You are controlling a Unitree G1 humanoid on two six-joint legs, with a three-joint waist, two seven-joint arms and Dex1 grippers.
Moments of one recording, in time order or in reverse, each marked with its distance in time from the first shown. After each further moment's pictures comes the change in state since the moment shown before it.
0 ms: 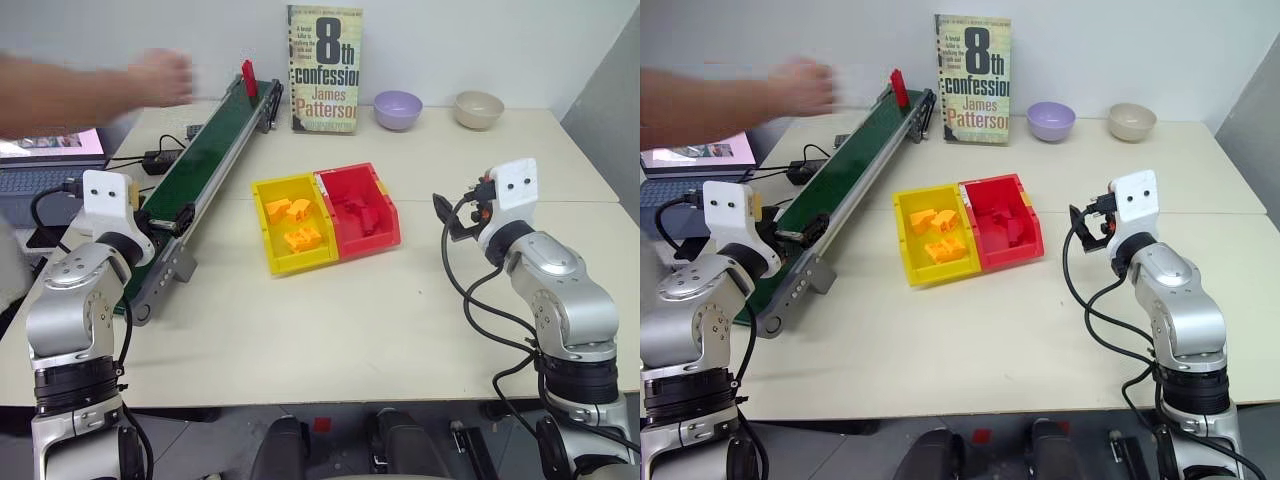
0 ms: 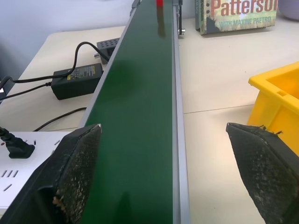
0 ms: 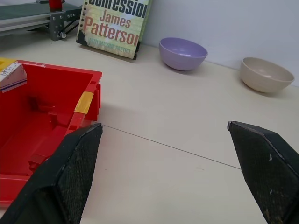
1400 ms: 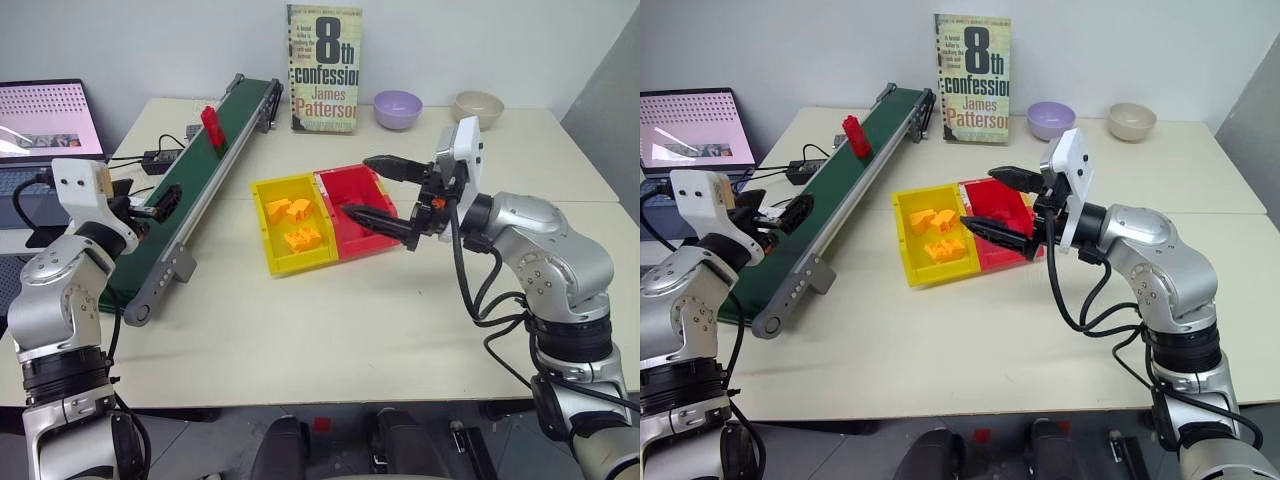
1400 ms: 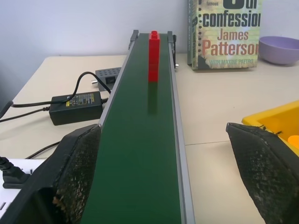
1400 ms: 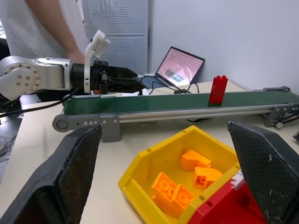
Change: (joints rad) left arm -0.056 0.029 0.061 0.132 -0.084 -0.124 -0.096; right arm -0.232 -0.033 0.122 0.029 0.367 -0.059 0.575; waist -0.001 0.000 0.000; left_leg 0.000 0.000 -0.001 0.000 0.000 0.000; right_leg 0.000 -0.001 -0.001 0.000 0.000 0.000
